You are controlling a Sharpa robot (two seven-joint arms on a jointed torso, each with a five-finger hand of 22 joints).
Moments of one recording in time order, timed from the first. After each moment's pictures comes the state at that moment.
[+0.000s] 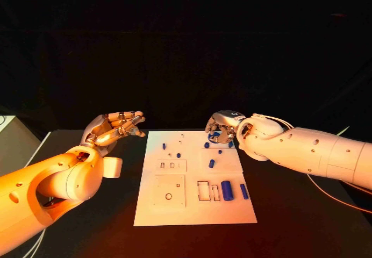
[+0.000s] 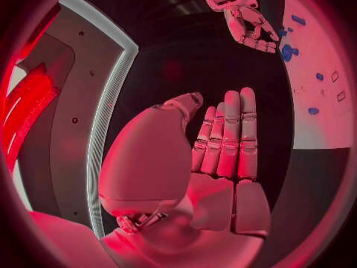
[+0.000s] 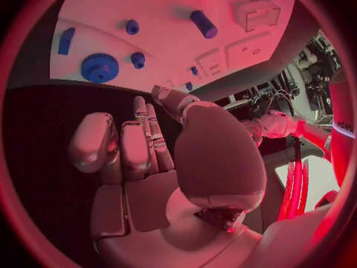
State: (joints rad) left arm 1.03 -0.94 0.23 1.68 -0.14 -0.41 0.38; left_hand 1.47 -0.20 0.43 0.20 0.23 0.94 0.21 0.17 0.12 1.10 0.14 0.07 0.07 1.07 0.07 0.76 0.59 0.18 0.94 0.16 0.69 0.41; right arm 1.31 -0.69 -0.12 1.21 -1.50 -0.31 -0.05; right_hand 1.30 -0.25 0.58 0.01 0.18 1.04 0.15 0.13 0.19 1.20 0.08 0.06 0.07 1.46 -0.02 1.26 1.08 0.11 1.46 0.07 1.16 1.01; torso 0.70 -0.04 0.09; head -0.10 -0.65
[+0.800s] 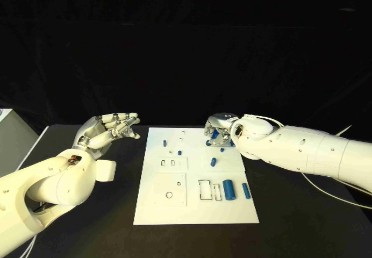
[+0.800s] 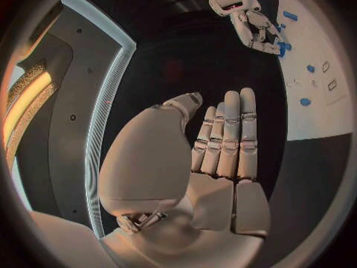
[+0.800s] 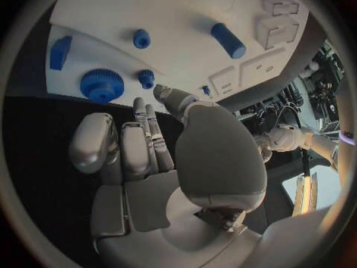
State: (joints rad) left arm 1.03 -0.95 0.23 1.69 -0.15 -0.40 0.37; left_hand 1.46 -0.20 0.43 0.20 0.23 0.94 0.21 0.17 0.12 1.10 0.14 0.07 0.07 1.06 0.07 0.77 0.59 0.18 0.93 0.16 0.70 0.42; right arm 1.30 -0.66 -0.12 1.17 -1.57 -0.24 -0.12; right_hand 1.29 -0.26 0.57 0.02 0.17 1.03 0.15 0.13 0.19 1.18 0.09 0.06 0.07 1.46 -0.01 1.28 1.10 0.11 1.46 0.08 1.16 1.02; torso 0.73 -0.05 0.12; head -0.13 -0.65
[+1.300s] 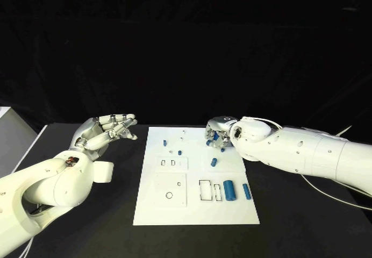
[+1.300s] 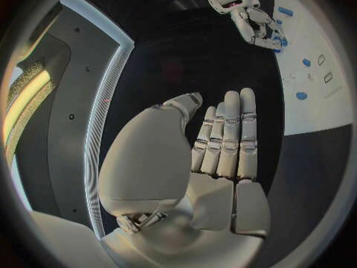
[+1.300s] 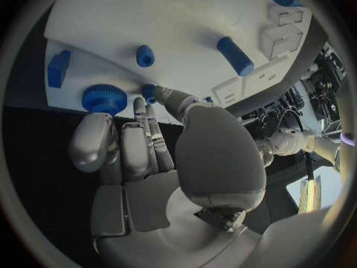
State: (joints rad) left arm 1.03 -0.95 0.23 1.68 -0.16 -0.40 0.37; left_hand 1.46 -0.20 0.43 0.21 0.23 0.94 0.21 0.17 0.12 1.10 0.14 0.07 0.07 1.06 0.07 0.77 0.59 0.18 0.93 0.16 0.70 0.42; right arm 1.30 -0.66 -0.12 1.16 -1.58 -0.20 -0.13; right_hand 1.29 -0.26 0.57 0.02 0.17 1.03 0.15 0.13 0.19 1.18 0.09 0.06 0.07 1.46 -0.01 1.29 1.11 0.11 1.46 0.08 1.16 1.01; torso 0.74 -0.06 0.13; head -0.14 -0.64
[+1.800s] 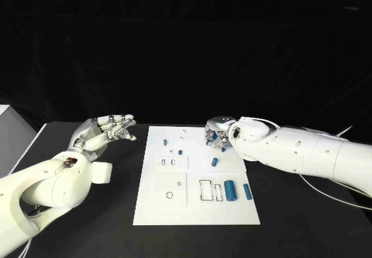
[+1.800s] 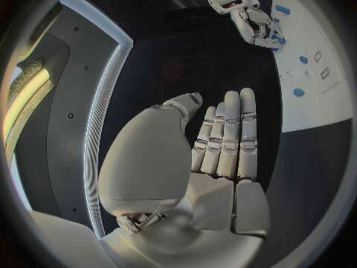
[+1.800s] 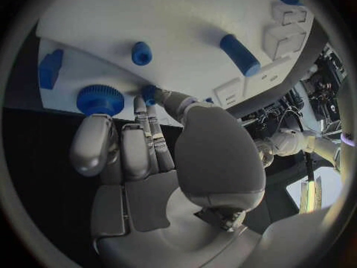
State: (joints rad) left arm 1.03 -0.95 0.23 1.68 -0.16 -0.40 0.37; left_hand 1.46 -0.20 0.43 0.21 0.23 0.94 0.21 0.17 0.12 1.10 0.14 0.07 0.07 1.06 0.07 0.77 0.59 0.18 0.93 0.16 0.70 0.42; right arm 1.29 -0.66 -0.12 1.16 -1.59 -0.20 -0.13; right_hand 1.32 -0.22 0.61 0.04 0.17 1.07 0.14 0.16 0.22 1.23 0.08 0.07 0.08 1.46 -0.01 1.32 1.12 0.11 1.46 0.08 1.19 1.05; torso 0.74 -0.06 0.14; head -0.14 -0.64
